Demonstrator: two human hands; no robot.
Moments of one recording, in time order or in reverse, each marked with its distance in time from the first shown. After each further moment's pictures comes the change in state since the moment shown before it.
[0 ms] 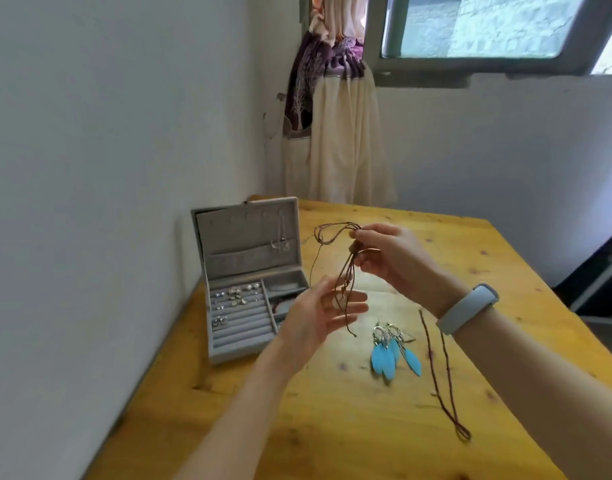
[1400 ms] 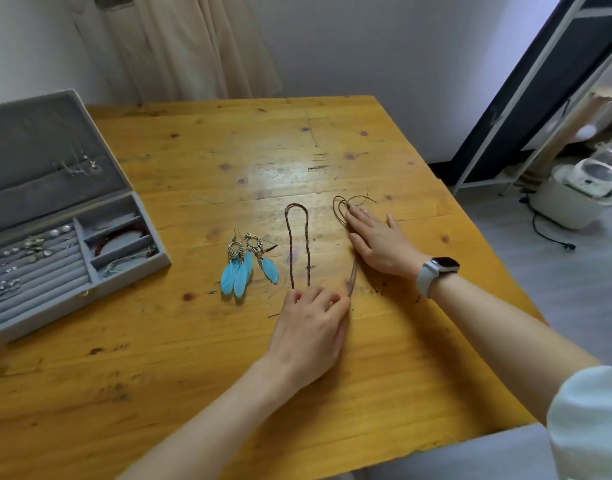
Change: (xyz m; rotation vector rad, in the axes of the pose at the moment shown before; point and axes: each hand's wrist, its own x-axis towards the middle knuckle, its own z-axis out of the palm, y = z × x) left_hand -0.003 -0.181 0.136 1.670 -0.285 0.615; right_hand -0.047 0.172 -0.260 -1.400 0.001 0.080
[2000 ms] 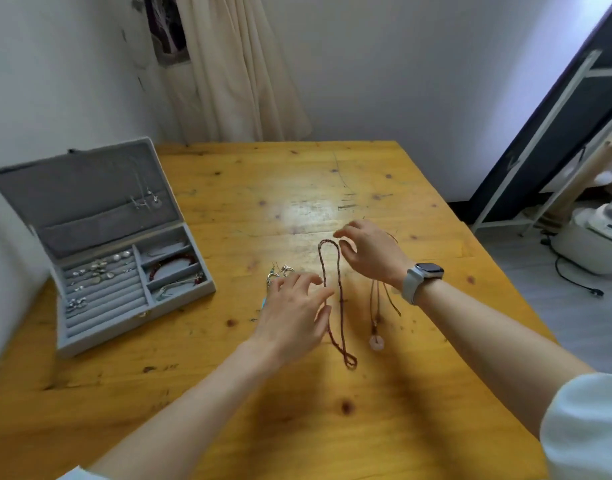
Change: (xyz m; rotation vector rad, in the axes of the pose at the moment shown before) left_hand 0.010 -0.062 -0.045 0.019 0.031 -0.117; right_hand 0.027 -0.078 -0.038 0.065 0.270 -0.119
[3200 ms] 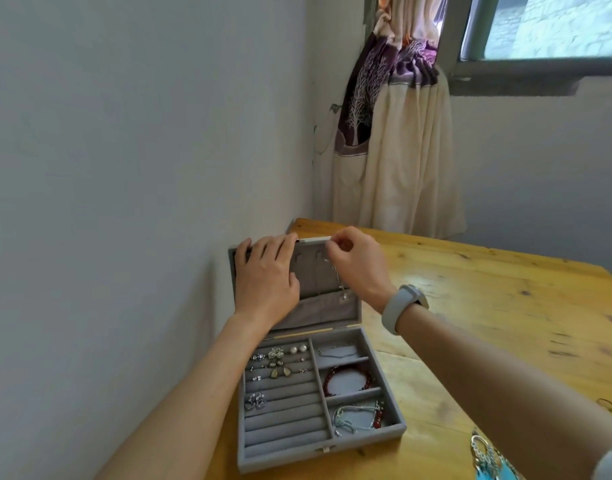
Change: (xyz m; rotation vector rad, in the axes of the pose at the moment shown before) left_hand 0.010 -0.306 -0.137 0.337 0.424 -0.477; right_hand 0.216 -0.281 0.048 0.598 0.216 -0.100
